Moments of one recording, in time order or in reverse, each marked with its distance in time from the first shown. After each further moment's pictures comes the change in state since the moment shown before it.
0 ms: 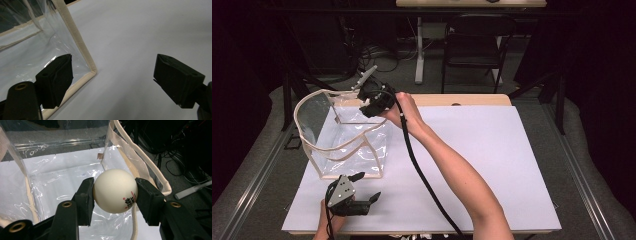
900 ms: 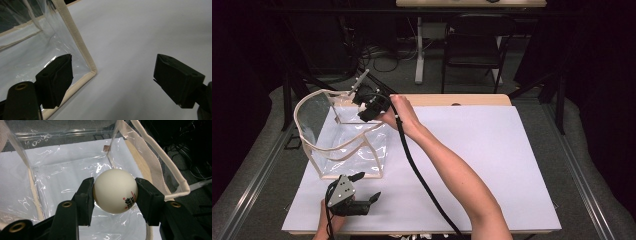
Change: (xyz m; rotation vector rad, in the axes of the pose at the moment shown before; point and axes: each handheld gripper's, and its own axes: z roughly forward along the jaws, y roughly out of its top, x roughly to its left) left arm 0.000 0.000 0.000 -0.002 -0.001 -0.002; right arm 0.008 0.003 0.014 0.070 0.031 -0.022
